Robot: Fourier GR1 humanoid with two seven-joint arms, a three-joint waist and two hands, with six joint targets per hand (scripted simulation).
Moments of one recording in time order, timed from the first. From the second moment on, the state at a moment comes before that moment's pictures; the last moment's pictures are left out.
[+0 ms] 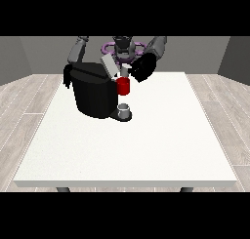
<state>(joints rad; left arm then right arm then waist) -1.07 0.30 0.20 -0.79 -0.52 -0.23 0.05 -0.33 -0.13 -0.11 -1.04 -0.09 0.13 -0.40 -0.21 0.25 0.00</state>
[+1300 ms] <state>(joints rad) -1.21 0.42 0.23 -0.72 -0.53 -0.22 0.02 -0.48 -0.17 -0.15 -0.96 -0.10 0.15 -0.41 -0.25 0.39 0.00</state>
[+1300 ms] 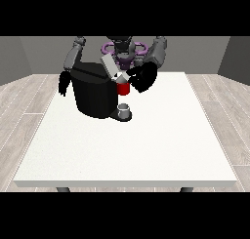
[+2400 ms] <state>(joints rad) -0.59 0.11 0.30 -0.74 -0.26 -0.31 -0.32 -0.10 -0.12 -0.10 -0.96 -0.08 0.18 -0.46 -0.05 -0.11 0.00</state>
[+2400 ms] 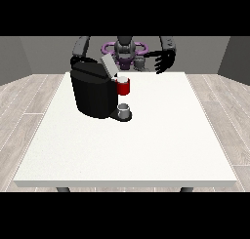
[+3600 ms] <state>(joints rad) -0.18 0.11 0.27 -0.89 -0.15 -0.42 -0.46 -0.12 -0.01 0.21 -1.55 0.12 -0.10 -0.14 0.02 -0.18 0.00</state>
